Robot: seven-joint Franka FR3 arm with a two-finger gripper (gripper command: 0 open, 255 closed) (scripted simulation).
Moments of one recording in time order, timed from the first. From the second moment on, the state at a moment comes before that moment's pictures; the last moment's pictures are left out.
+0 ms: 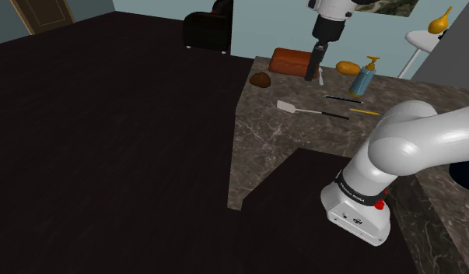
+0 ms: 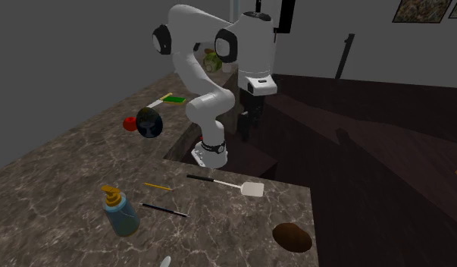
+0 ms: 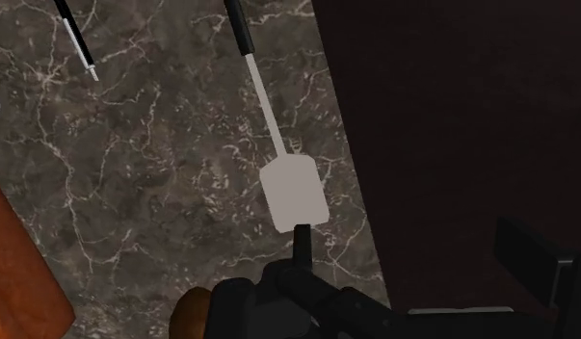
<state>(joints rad) 0.01 -0.88 -0.17 -2.61 -0.15 1.77 -0.40</state>
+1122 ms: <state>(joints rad) -0.07 -0.67 -0.48 -2.83 -0.42 2.13 -0.76</state>
